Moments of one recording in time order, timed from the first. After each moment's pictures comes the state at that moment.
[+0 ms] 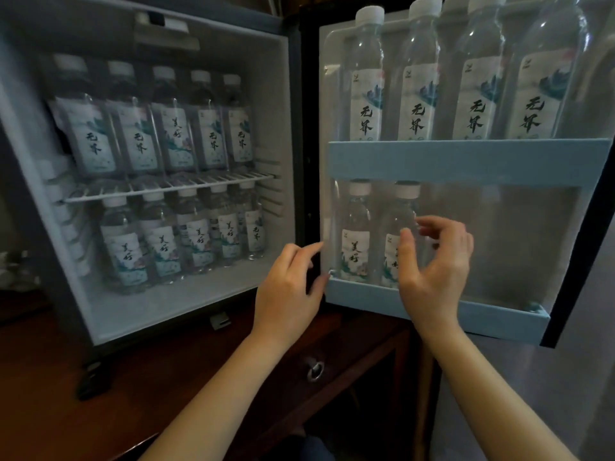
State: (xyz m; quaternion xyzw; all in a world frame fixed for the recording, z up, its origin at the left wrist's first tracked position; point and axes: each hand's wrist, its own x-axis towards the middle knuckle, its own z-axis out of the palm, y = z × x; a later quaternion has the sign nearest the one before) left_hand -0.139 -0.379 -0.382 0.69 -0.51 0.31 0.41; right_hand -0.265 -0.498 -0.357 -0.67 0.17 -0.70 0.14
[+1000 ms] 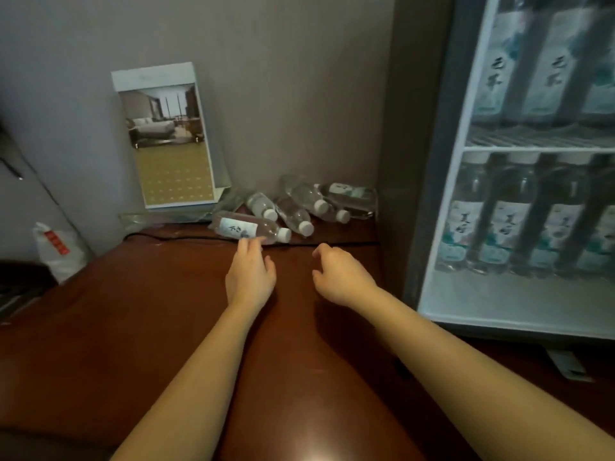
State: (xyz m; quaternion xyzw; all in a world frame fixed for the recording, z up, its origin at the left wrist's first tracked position) left_hand 0.108 -0.005 -0.439 0.92 0.04 0.28 0.29; right_hand 0.091 -0.155 -0.405 -0.96 -0.12 -0.07 0.22
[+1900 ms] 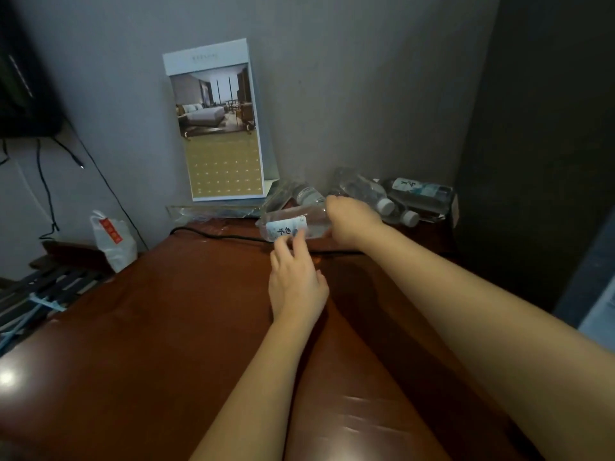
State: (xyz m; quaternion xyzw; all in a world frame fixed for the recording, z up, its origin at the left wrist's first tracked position) left_hand 0.129 0.015 -0.446 0.93 0.07 0.28 0.25; right_hand 0.207 -0.070 -0.368 -0.97 -0.20 -0.12 0.05
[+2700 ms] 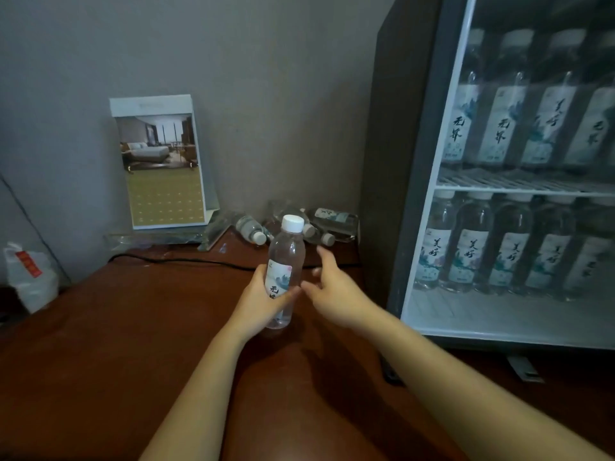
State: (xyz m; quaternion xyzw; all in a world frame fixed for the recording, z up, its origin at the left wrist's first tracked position) left_hand 0.087 -0.001 -0.435 0.81 -0.10 0.09 0.58; right_hand 0.041 -0.152 -0.372 -0.91 -0.12 -0.03 0.40
